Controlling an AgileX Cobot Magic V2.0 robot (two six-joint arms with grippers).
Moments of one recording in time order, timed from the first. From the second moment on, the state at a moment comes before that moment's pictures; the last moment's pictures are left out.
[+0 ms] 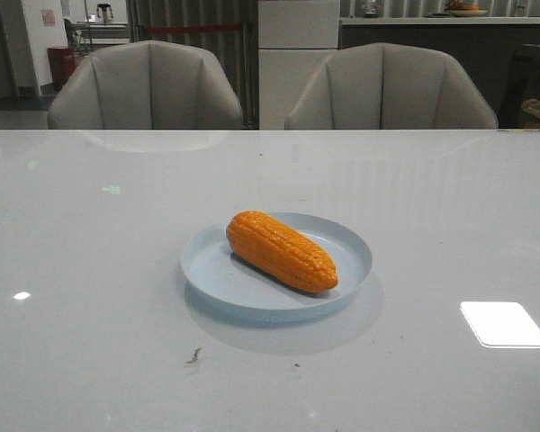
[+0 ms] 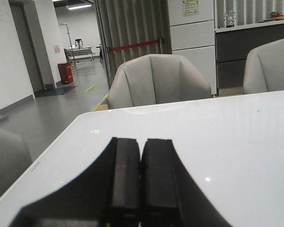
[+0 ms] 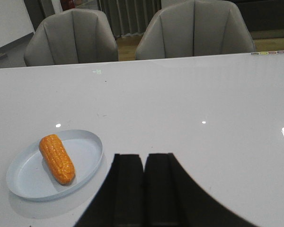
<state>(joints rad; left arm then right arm) -0.01 -0.01 0.01 -0.02 -0.02 0.19 -0.03 -0.01 -0.26 0.33 0.50 -0.14</state>
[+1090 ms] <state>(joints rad) -0.01 -0.01 0.01 -0.02 -0.02 0.19 -0.03 -0.01 0.03 0.15 0.23 0.05</state>
